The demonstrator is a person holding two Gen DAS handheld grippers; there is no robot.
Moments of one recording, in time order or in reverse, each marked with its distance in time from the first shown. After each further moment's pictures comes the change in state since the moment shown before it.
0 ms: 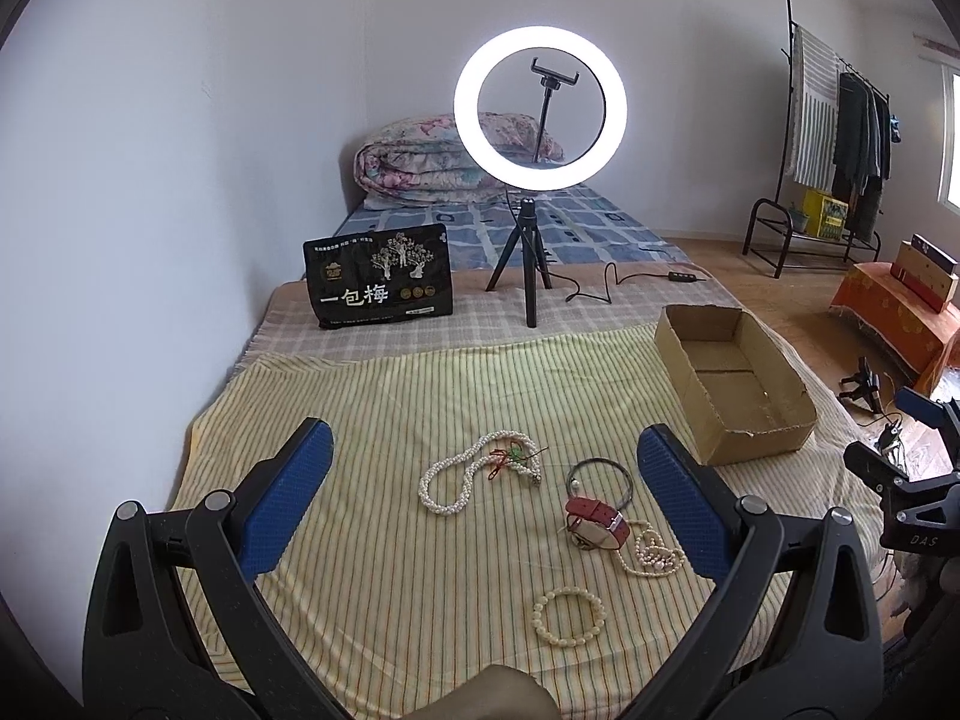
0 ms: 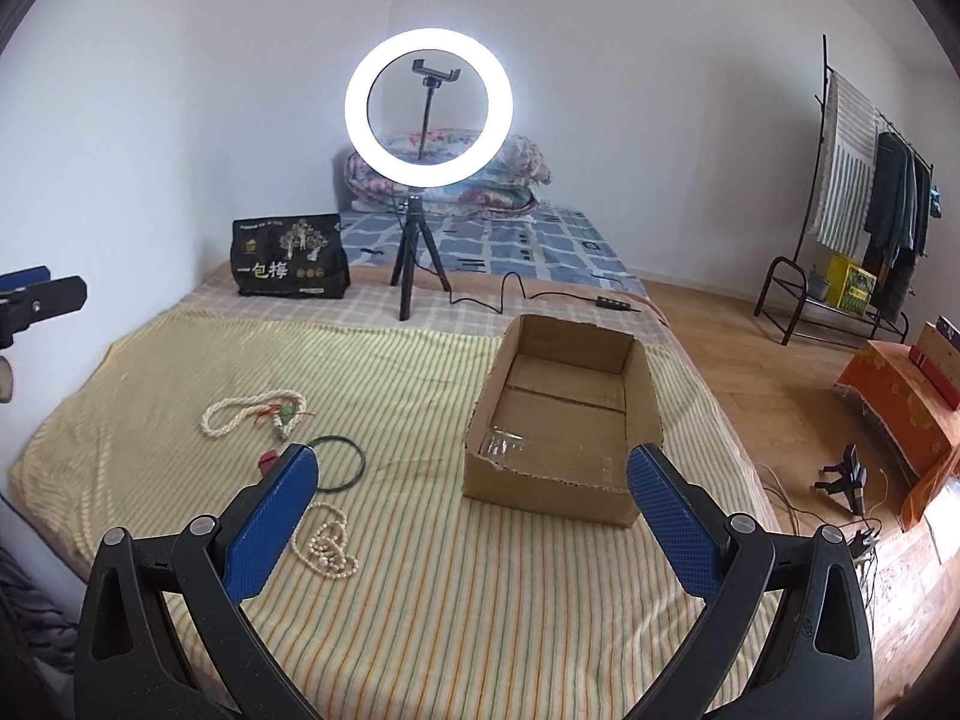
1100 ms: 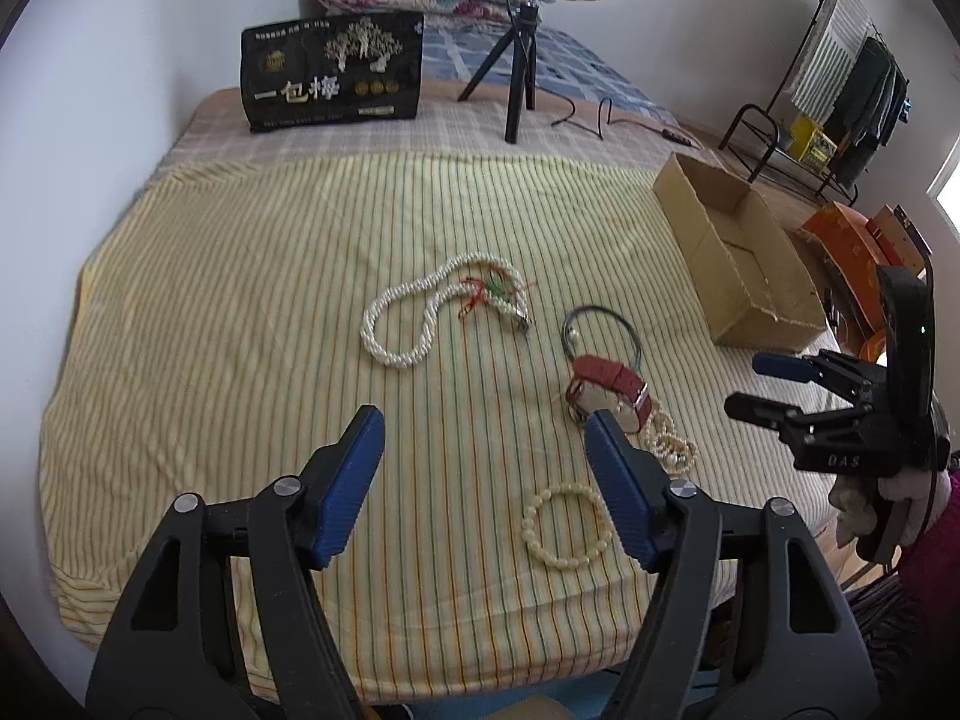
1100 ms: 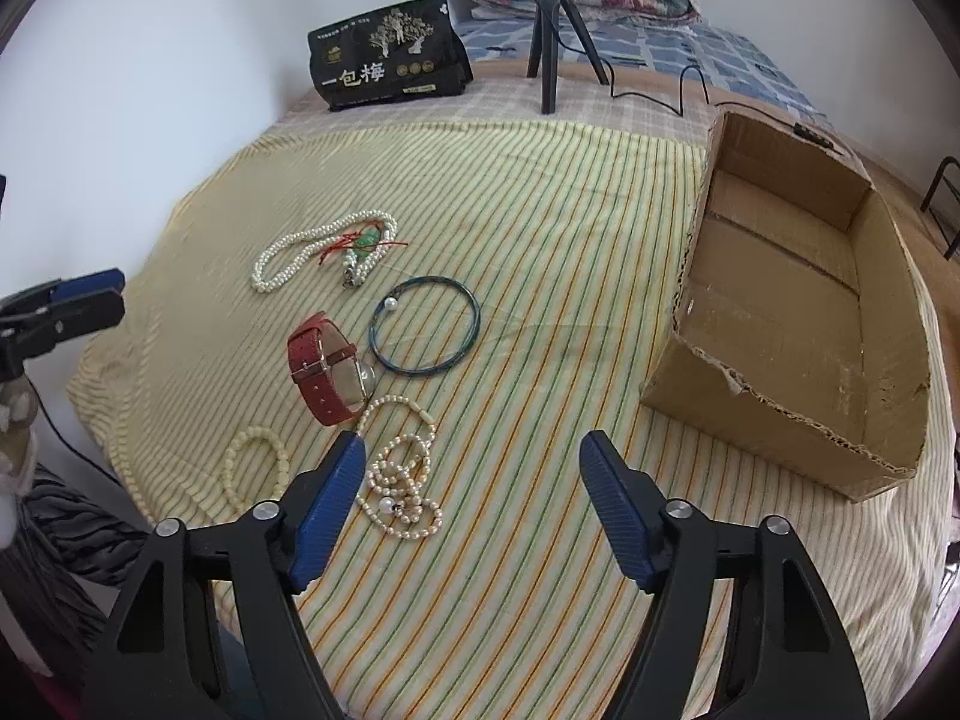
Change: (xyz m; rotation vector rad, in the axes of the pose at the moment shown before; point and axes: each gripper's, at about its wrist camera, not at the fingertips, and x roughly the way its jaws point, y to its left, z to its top) left arm 0.102 0.024 -0.061 -0.100 0.429 -0.161; right arm 0.151 0.034 -0.029 -0.034 0.484 0.385
